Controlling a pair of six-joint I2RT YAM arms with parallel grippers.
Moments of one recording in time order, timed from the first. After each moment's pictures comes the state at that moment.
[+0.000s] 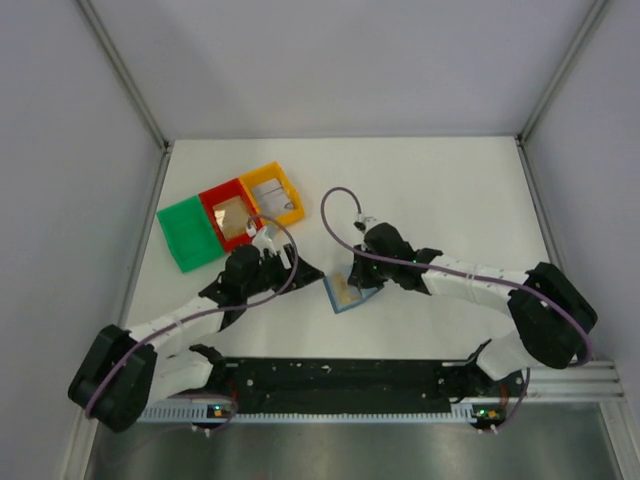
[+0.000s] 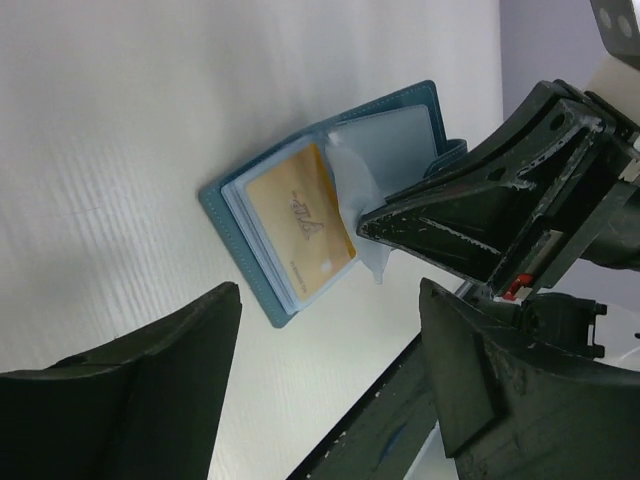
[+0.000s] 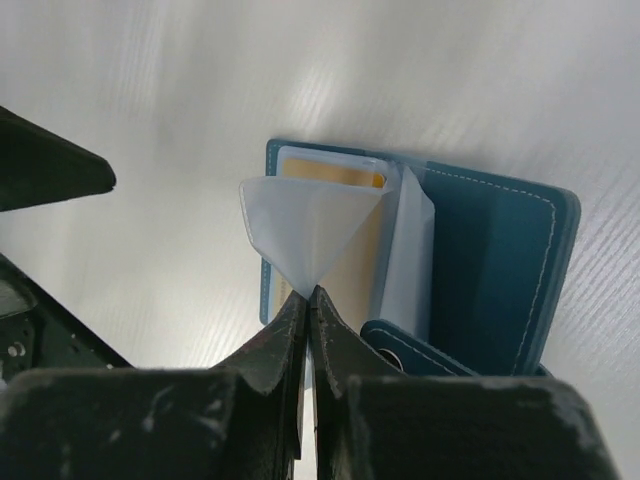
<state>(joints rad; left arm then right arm) -0.50 1.07 0.34 0.29 0.37 -0.87 0.82 1.48 0.81 -0.15 -0.08 0.54</state>
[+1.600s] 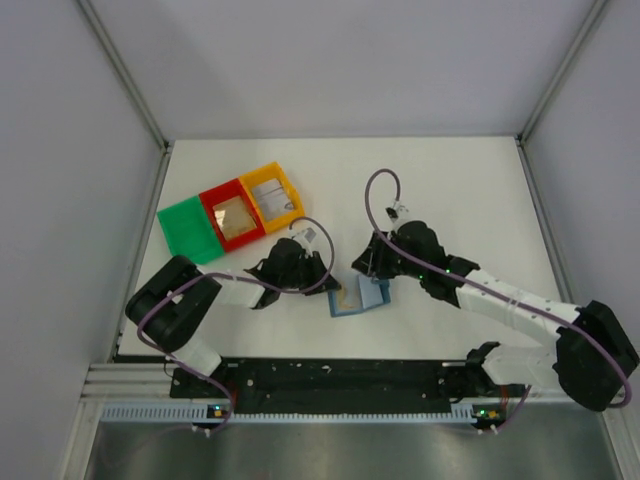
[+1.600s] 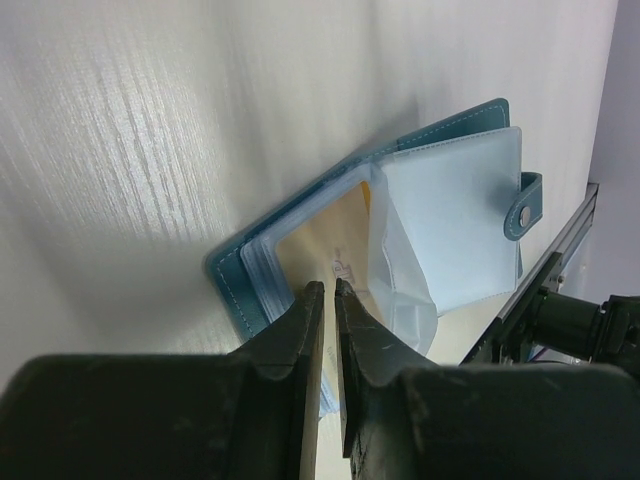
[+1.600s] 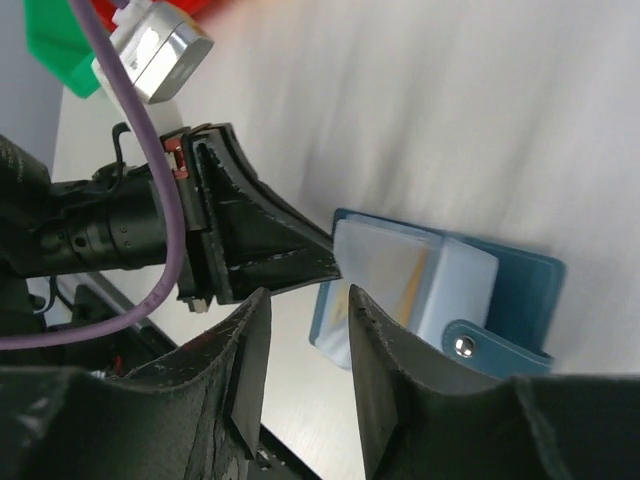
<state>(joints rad) -0.66 1.61 0.53 0.46 0.35 -0.87 0.72 1.17 0.68 -0.06 -0.07 0.69</state>
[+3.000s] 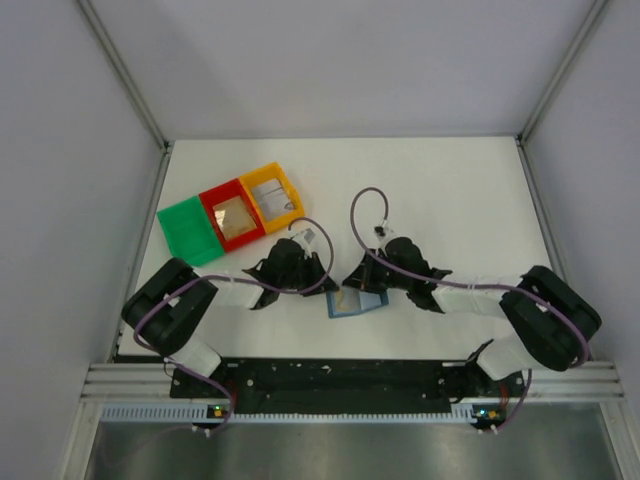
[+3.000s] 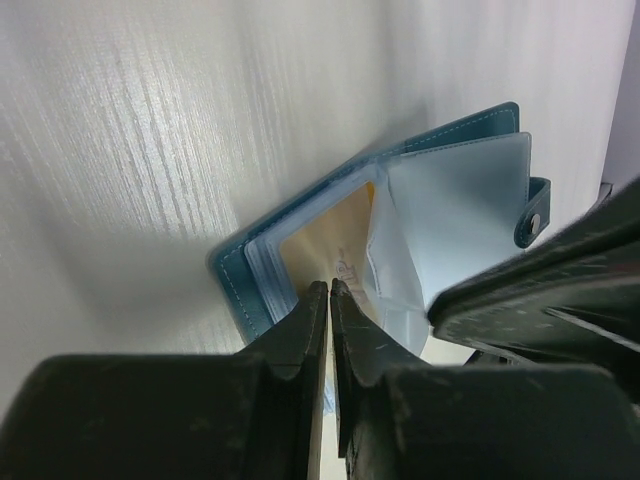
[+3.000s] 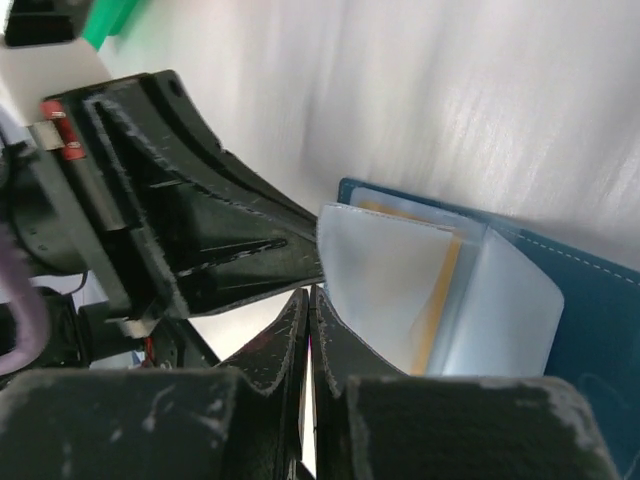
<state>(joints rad) -0.66 1.58 0.53 0.41 0.33 -0.86 0.74 1.41 0.53 0.34 -0.24 0.86</state>
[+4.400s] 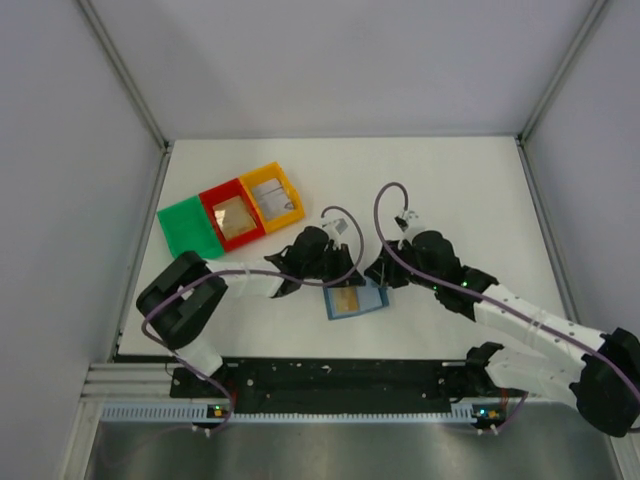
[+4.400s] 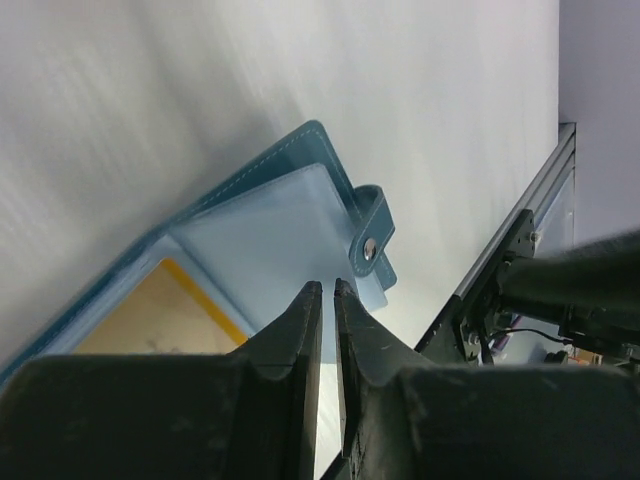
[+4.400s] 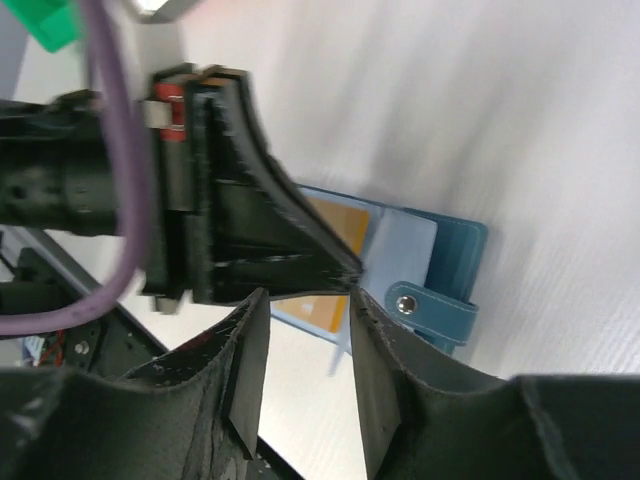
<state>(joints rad) -0.78 1.63 0.73 0.32 0.38 -0.82 0.71 1.05 0.60 -0.10 -0.08 0.56</state>
